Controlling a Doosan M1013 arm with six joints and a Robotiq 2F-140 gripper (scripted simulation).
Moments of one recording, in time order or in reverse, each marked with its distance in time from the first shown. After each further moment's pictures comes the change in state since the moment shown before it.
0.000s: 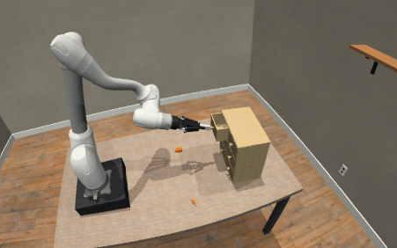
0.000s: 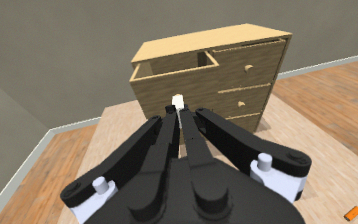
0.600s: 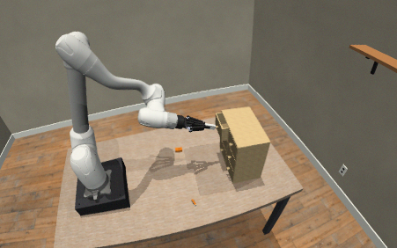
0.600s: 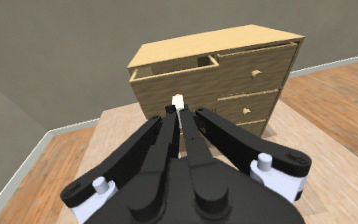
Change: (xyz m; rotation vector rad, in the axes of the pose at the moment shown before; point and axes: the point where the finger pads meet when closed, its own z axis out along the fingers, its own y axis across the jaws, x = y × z) arm 0.010 0.000 0.028 0.000 0.000 0.000
